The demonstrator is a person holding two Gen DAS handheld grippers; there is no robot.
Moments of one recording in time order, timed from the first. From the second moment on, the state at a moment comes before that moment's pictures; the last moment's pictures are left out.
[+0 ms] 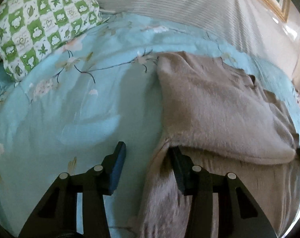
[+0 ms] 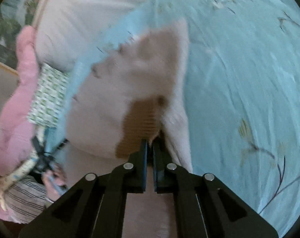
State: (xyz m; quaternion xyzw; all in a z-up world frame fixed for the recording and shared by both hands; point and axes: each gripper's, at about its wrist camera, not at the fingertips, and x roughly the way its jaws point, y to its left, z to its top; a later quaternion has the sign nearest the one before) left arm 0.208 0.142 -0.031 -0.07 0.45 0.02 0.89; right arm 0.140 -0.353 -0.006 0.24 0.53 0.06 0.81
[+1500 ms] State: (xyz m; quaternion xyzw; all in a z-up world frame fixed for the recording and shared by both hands) left arm 0.203 0.138 0.008 -0.10 0.43 -0.01 0.90; right arm 0.070 -0.281 0.040 0.17 0.43 0.04 0.89
